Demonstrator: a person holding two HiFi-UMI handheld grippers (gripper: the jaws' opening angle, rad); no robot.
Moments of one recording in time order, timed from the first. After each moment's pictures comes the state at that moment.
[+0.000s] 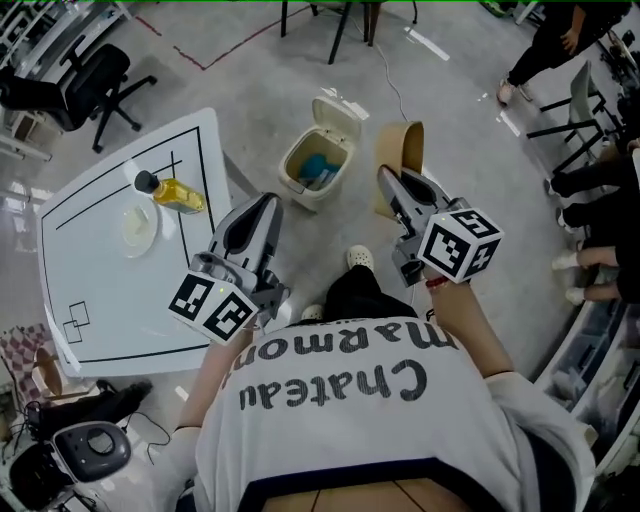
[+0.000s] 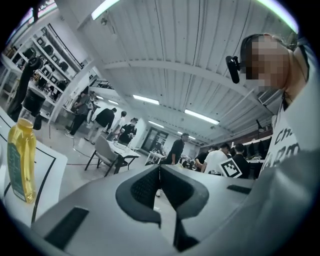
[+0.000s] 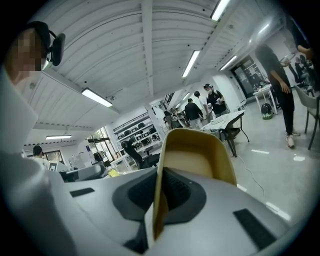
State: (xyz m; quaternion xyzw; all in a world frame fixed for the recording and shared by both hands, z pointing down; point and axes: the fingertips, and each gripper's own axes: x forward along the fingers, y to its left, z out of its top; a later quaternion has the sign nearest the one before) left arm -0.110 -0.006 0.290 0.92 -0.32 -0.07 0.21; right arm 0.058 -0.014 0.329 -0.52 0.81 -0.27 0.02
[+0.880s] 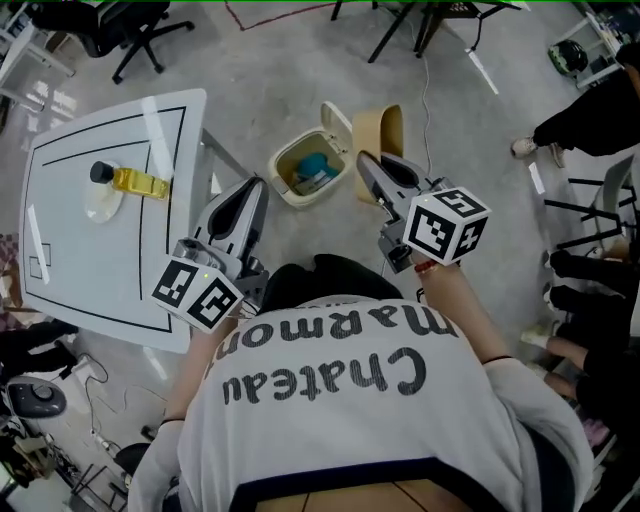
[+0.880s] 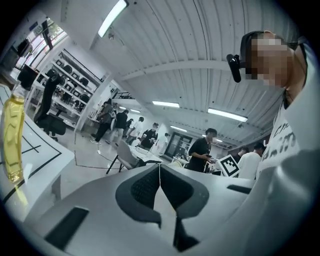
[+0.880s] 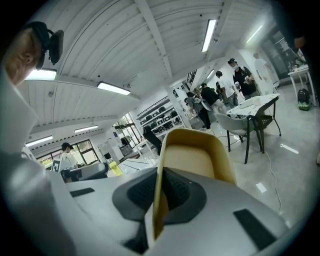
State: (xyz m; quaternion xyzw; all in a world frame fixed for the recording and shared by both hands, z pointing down) left arm -0.039 -0.084 0.318 0.86 -0.45 -0.07 0.21; right arm 0.102 -0.139 0.362 -0.36 0.88 -0.30 -0.05
